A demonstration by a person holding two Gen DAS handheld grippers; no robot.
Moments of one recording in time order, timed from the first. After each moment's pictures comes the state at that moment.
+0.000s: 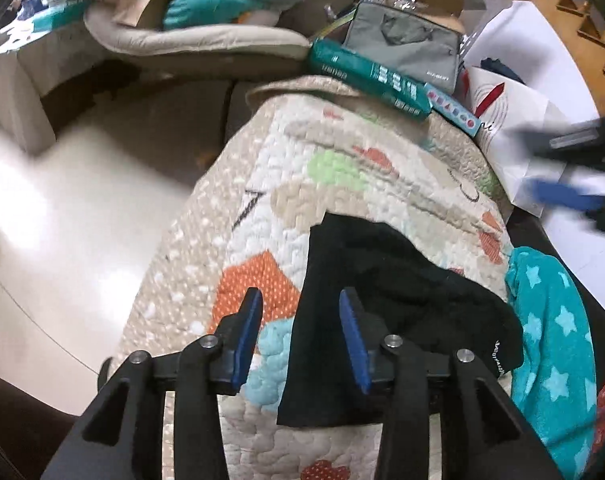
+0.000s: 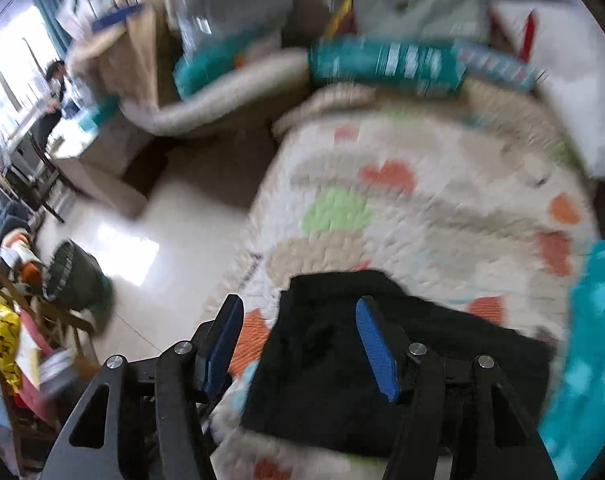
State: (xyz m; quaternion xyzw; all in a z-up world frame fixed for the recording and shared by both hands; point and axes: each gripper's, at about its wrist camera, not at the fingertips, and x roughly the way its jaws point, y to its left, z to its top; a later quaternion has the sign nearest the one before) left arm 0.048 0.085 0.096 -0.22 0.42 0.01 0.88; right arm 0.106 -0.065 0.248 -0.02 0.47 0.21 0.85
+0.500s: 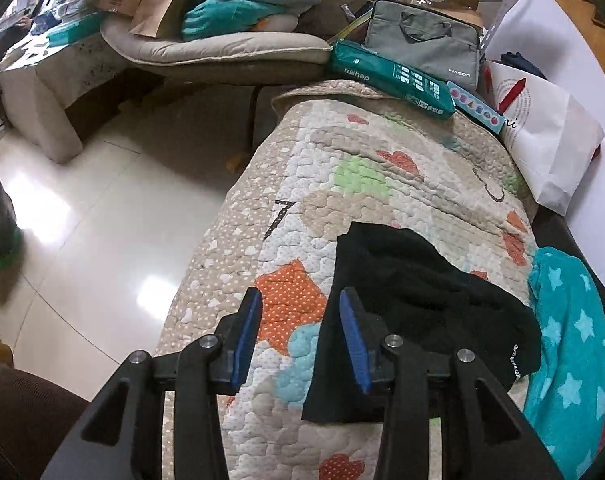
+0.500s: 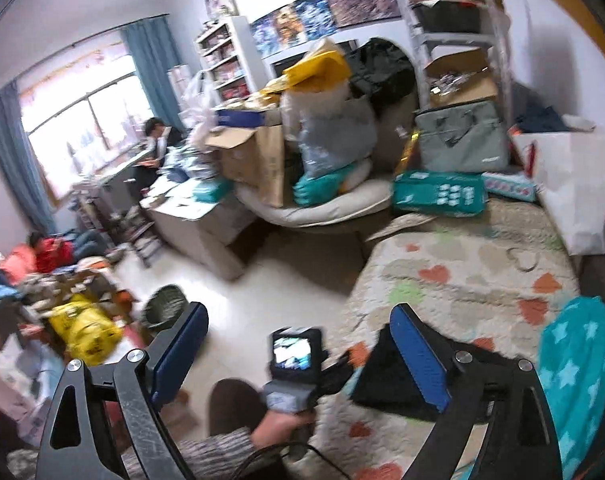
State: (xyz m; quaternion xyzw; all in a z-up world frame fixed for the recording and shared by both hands) left arm 0.043 0.098 0.115 -0.19 0.44 0.07 0.88; right arm -0.071 -0.089 0.442 0.04 0.35 0.36 0.87
